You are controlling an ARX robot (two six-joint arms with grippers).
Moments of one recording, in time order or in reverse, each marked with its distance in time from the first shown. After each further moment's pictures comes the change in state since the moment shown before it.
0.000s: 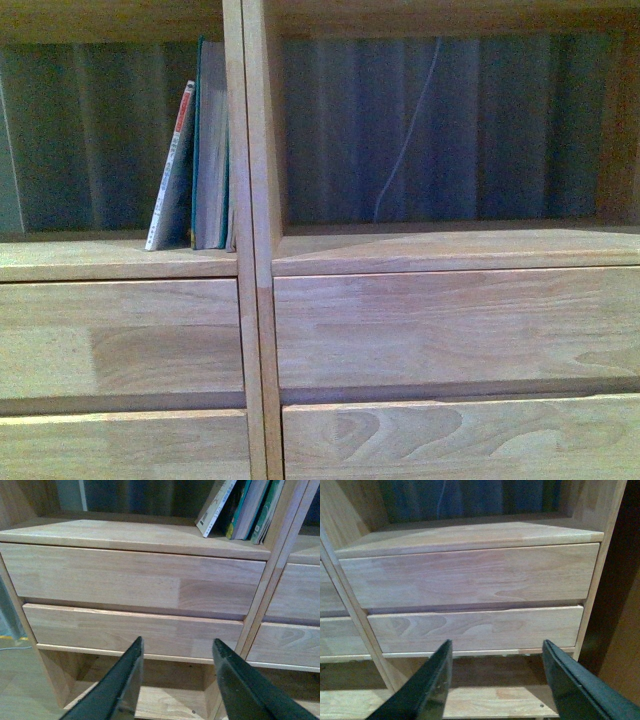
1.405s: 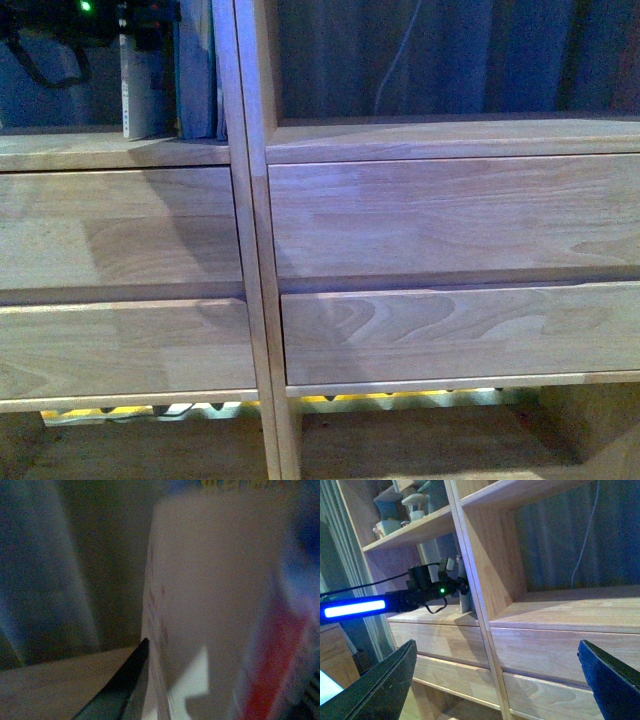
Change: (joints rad) left arm -0.235 1.913 1.811 0.151 0.068 0.106; right arm -0.315 0.414 0.024 1.357 -0.720 1.067
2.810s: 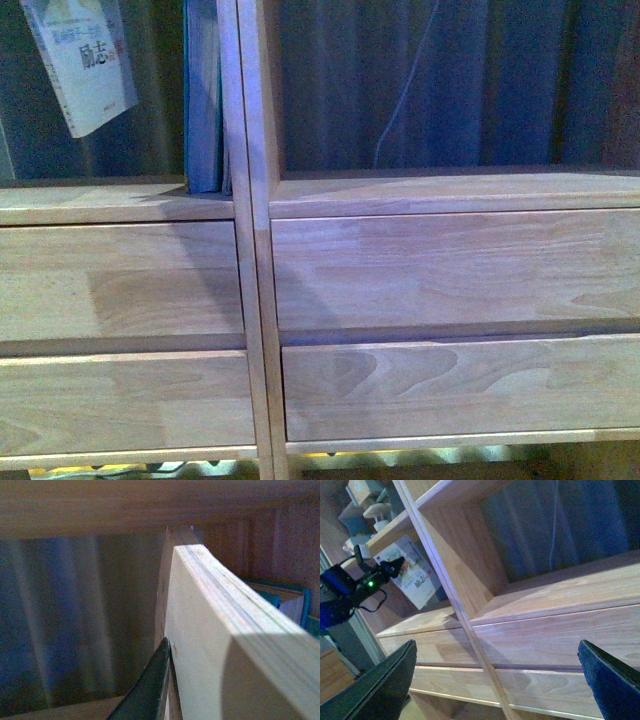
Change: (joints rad) left arm 0.059 -0.365 -0.344 0.296 0.013 -0.061; right arm 0.031 0.131 0.034 -0.197 0.068 -0.181
